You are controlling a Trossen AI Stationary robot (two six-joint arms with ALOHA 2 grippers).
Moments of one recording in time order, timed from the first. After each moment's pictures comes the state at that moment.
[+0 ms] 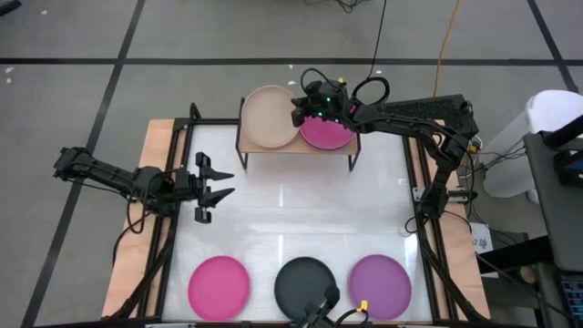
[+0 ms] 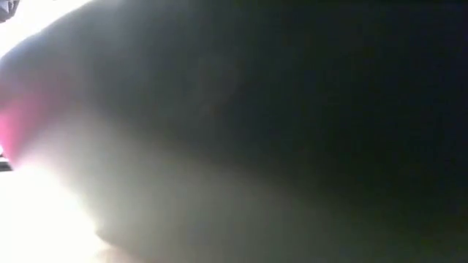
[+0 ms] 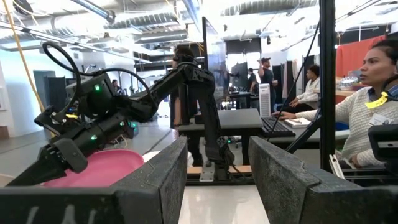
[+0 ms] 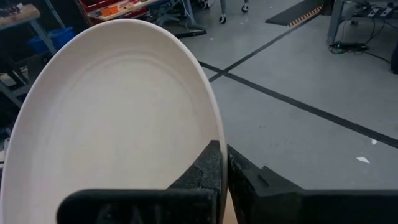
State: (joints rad) left arm -0.29 0.63 0.39 0.53 -0.34 0.17; right arm -0.57 1.80 1.35 0.13 0.03 0.24
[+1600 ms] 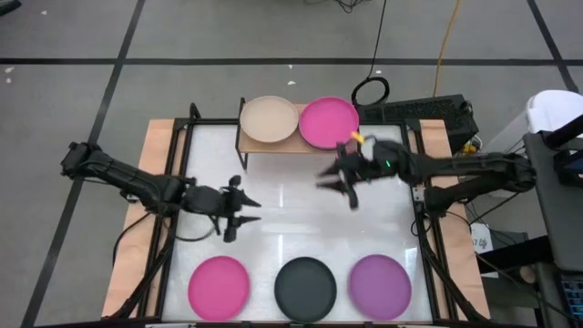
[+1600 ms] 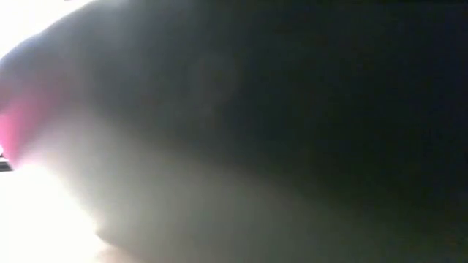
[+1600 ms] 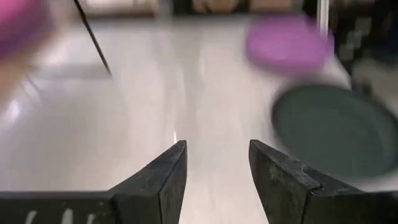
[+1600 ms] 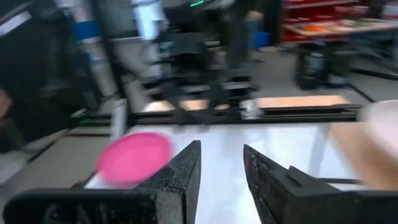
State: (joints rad) left arm -0.29 1.08 0.73 -0.15 -0.22 -0.12; right arm -0.10 1.13 0.79 0.21 -0.26 0.09
